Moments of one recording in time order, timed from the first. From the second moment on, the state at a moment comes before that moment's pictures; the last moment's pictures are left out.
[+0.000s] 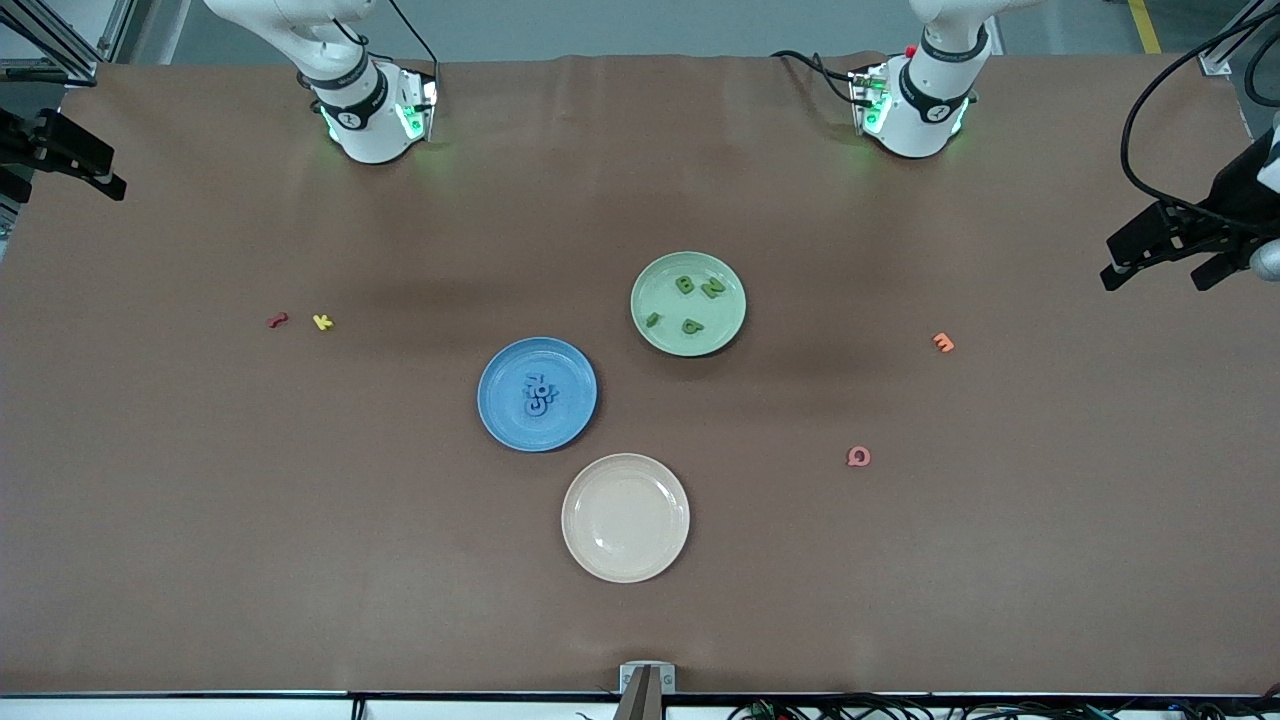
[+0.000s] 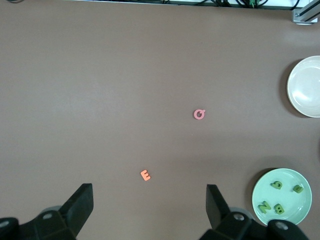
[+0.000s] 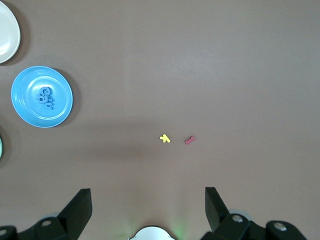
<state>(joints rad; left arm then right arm) 0.21 -0.04 -0.24 -1.61 -0.06 1.71 -0.04 -0.02 -0.13 -0.03 -1.57 0.00 1.40 -0.05</state>
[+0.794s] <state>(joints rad) -0.01 -0.04 -0.01 -1.61 -0.06 1.68 -0.04 -0.02 -0.13 -0.03 -1.57 0.00 1.40 -0.05</state>
